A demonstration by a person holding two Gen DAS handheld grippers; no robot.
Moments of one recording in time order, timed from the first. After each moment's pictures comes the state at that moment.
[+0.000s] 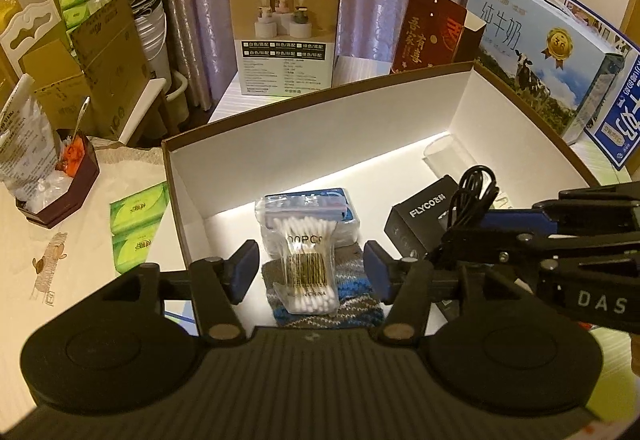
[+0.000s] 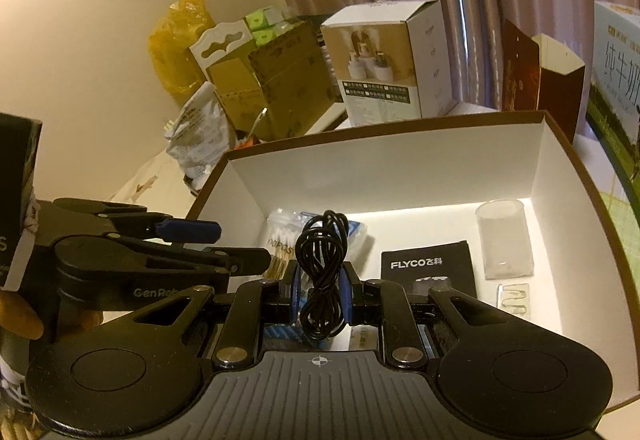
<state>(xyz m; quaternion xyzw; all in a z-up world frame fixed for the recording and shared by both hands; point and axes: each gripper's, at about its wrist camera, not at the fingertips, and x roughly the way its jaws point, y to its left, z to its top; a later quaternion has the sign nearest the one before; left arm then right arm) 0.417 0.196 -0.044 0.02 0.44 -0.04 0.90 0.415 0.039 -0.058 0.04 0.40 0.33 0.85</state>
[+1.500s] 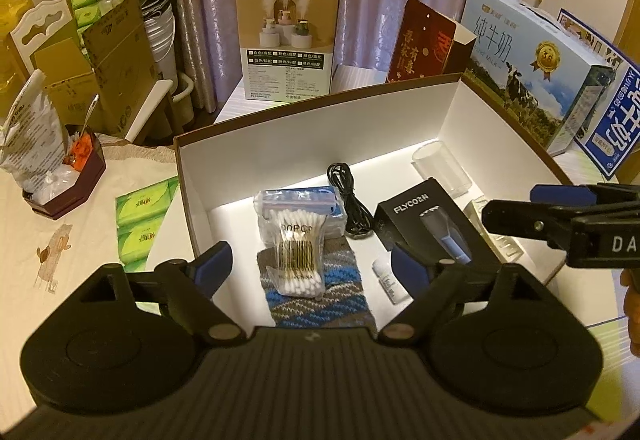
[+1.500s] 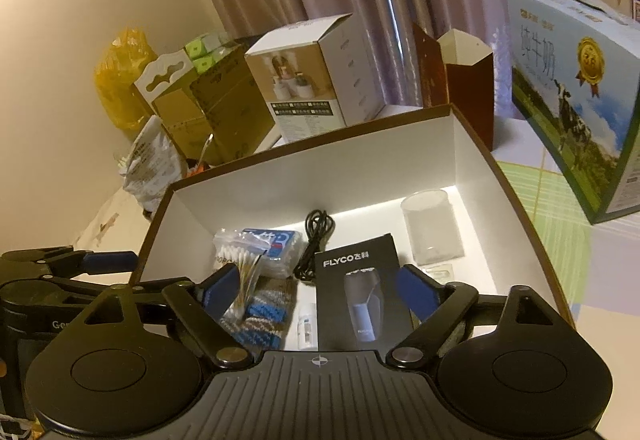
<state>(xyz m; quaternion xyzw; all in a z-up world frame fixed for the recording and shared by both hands) 0.388 0.189 -0.023 0.01 0.43 -0.03 0.90 0.400 -0.009 -0.038 0.08 0.39 0.24 0.88</state>
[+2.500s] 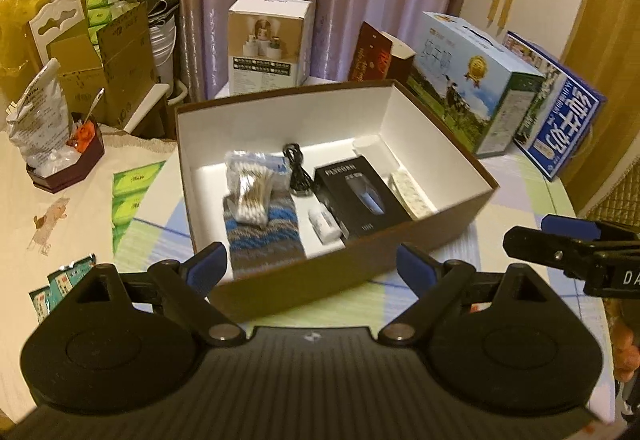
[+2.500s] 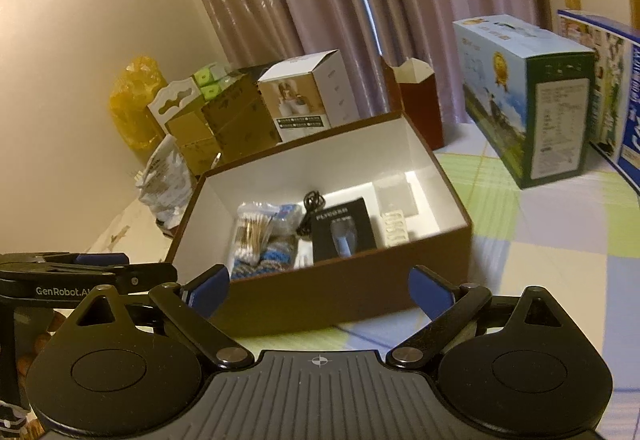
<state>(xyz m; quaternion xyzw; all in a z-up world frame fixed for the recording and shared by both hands) 0.260 0.149 0.020 -0.03 0.40 -0.04 0.92 0.266 -0.080 0.001 0.10 0.35 0.23 0.90</state>
